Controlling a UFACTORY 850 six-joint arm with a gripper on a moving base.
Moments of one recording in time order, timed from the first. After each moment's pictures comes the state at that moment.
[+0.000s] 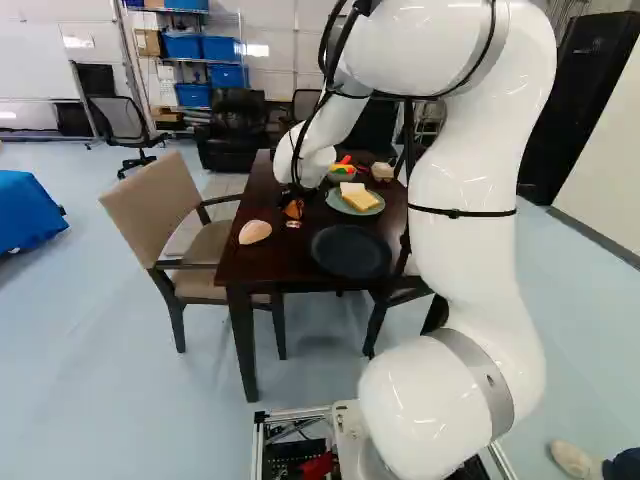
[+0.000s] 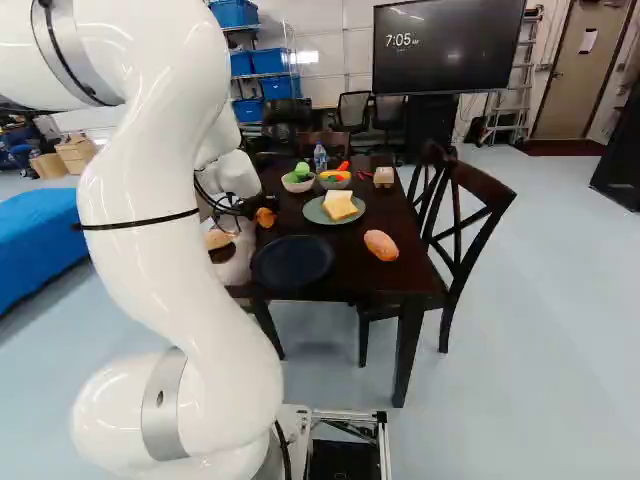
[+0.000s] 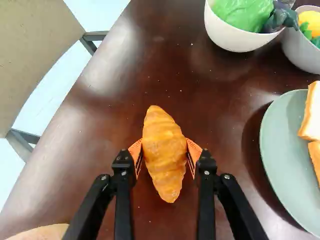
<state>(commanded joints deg) 13.4 -23.6 -58.0 -3.6 5.5 0.0</state>
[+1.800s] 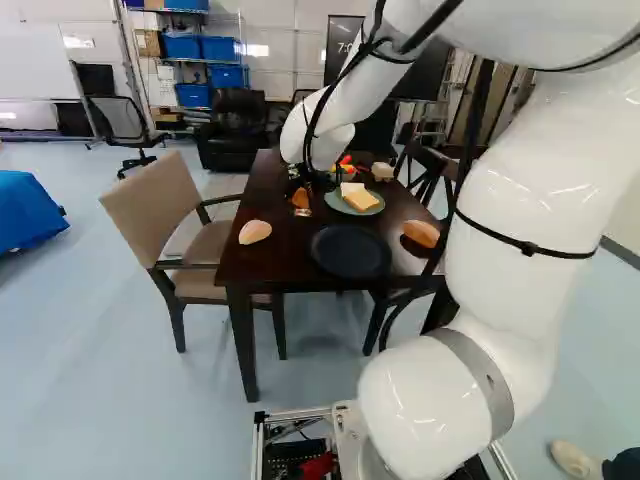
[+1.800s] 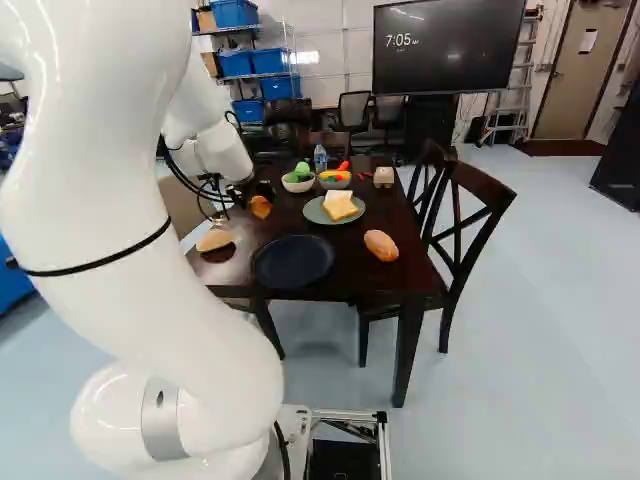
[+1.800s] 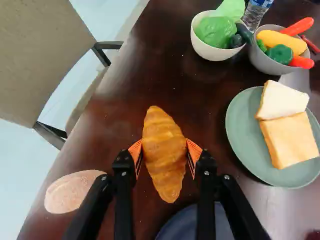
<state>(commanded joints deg) 12.8 -6.2 -49.1 -3.6 -2.2 0.0</state>
